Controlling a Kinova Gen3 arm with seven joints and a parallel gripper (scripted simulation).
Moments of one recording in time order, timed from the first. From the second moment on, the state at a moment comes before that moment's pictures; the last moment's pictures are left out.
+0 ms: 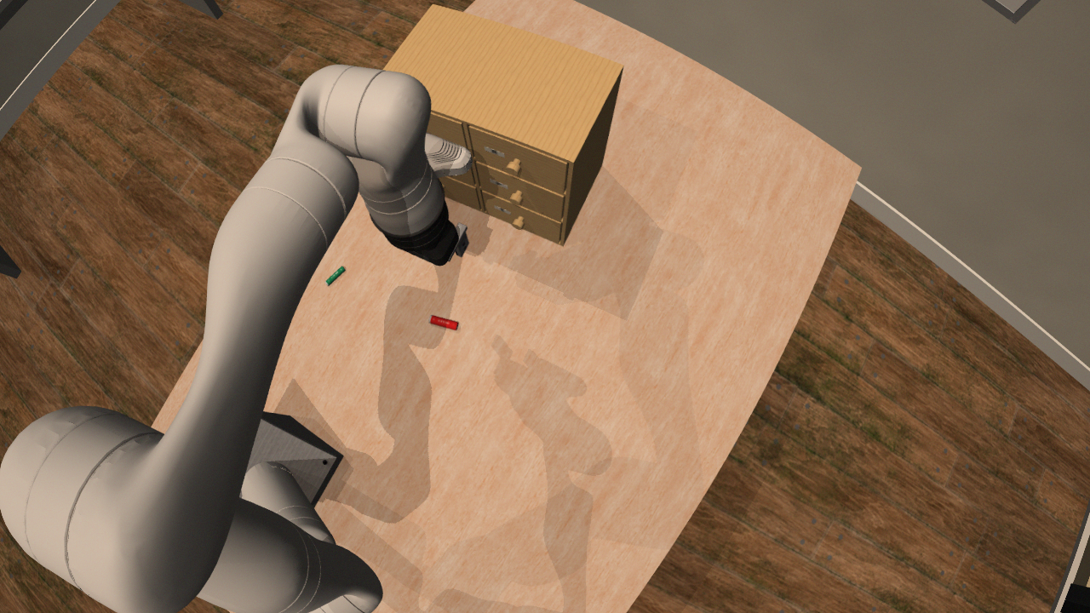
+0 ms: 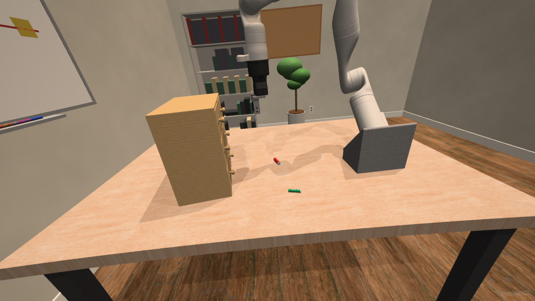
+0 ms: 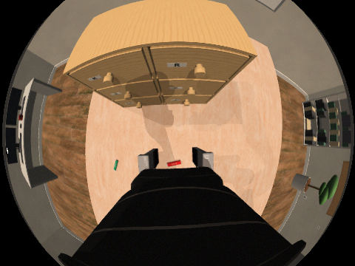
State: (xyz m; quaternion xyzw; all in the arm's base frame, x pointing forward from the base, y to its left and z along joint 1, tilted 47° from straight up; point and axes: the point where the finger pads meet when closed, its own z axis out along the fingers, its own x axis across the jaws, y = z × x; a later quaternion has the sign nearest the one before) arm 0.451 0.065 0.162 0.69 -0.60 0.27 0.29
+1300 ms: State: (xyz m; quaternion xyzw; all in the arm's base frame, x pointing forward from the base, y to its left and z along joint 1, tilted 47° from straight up) arm 0.433 0.155 0.054 0.69 -0.61 0.27 0.29
